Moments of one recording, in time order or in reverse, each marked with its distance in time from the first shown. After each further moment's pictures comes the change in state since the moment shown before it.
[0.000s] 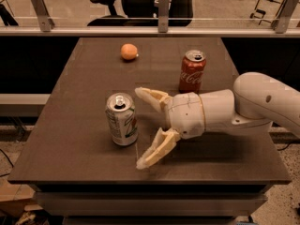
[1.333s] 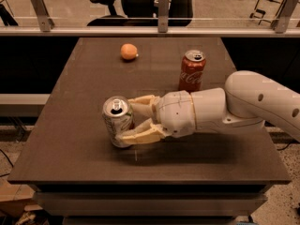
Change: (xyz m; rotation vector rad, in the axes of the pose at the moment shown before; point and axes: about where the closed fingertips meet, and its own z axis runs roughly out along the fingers) arm -0.010 -0.003 0.017 0.016 0.003 -0.043
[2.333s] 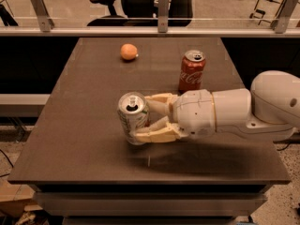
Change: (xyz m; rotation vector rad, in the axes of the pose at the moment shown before) arm -0.009 0.004 -0.036 0.096 0.045 0.014
